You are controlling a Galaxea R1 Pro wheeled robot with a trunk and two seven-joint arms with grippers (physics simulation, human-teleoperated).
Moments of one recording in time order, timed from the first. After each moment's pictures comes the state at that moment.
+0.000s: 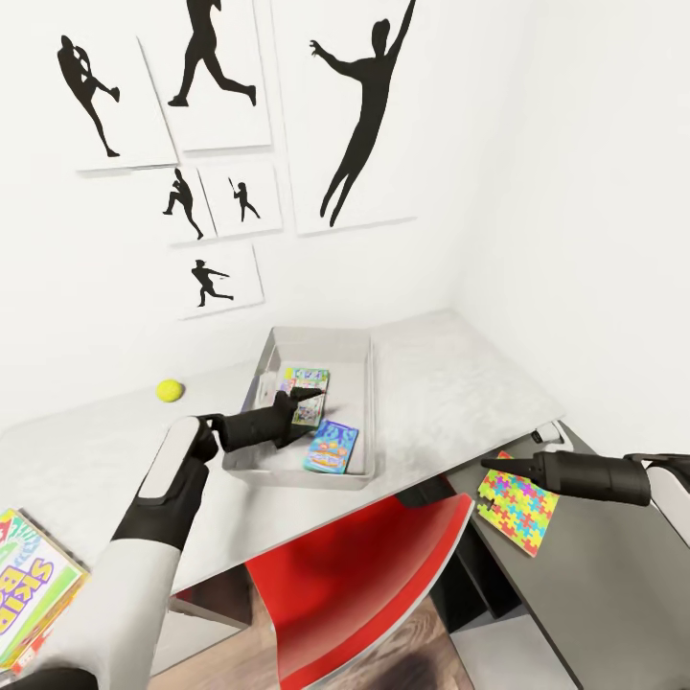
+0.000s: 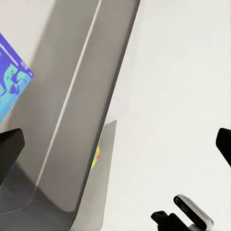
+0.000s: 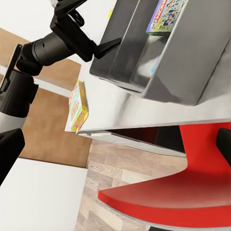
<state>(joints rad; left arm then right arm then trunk) -0.77 -0.04 0.01 -1.15 1.54 0.94 0.38 -0.51 -0.61 0.06 -1.43 -0.80 1.04 1.00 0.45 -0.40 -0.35</state>
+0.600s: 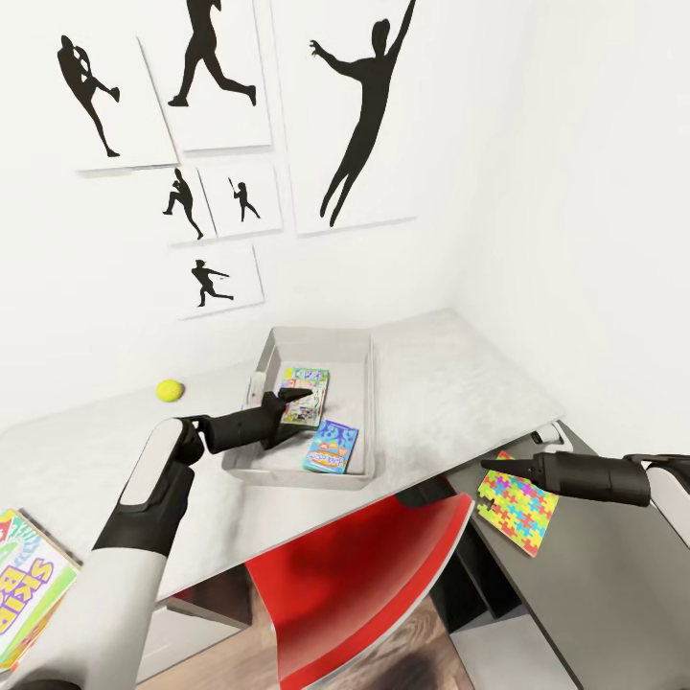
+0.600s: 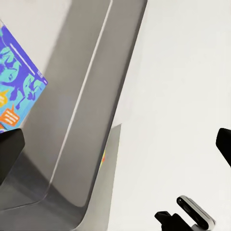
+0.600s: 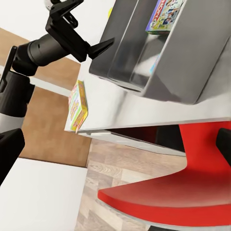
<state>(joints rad) -0.74 0.00 0.02 -1.22 1.58 0.95 0.43 -0.51 -0.61 0.06 -1.43 -0.80 1.04 1.00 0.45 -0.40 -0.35</state>
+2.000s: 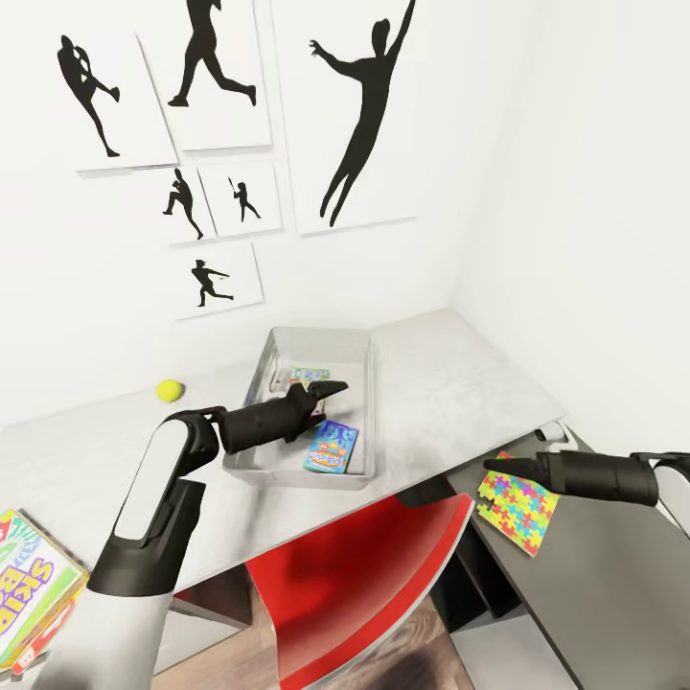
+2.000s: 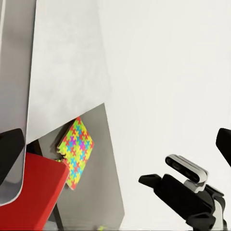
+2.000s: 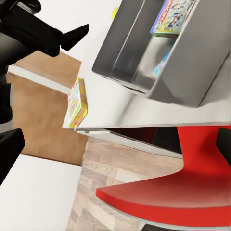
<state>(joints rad) -0.66 -0.05 -0.13 -1.60 1.58 0.94 0.53 -0.49 -0.63 0.05 -1.49 -0.79 1.04 1.00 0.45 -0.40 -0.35</state>
